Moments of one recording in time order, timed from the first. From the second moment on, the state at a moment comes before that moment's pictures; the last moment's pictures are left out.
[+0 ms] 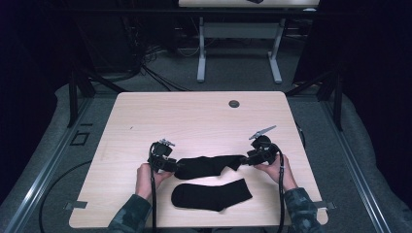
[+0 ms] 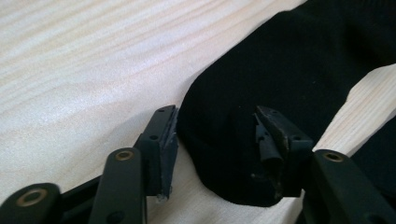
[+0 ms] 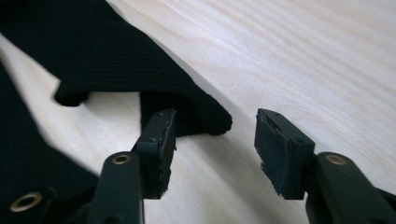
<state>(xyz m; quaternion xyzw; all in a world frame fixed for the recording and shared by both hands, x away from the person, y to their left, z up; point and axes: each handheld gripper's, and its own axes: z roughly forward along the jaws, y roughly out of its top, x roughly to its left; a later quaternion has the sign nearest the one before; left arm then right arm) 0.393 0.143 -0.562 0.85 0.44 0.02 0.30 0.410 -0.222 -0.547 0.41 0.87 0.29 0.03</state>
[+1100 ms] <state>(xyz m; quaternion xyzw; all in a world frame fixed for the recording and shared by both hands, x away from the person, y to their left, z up) 0.399 0.143 -0.553 0.84 0.45 0.06 0.31 0.374 -0.246 -0.534 0.38 0.87 0.30 0.09</state>
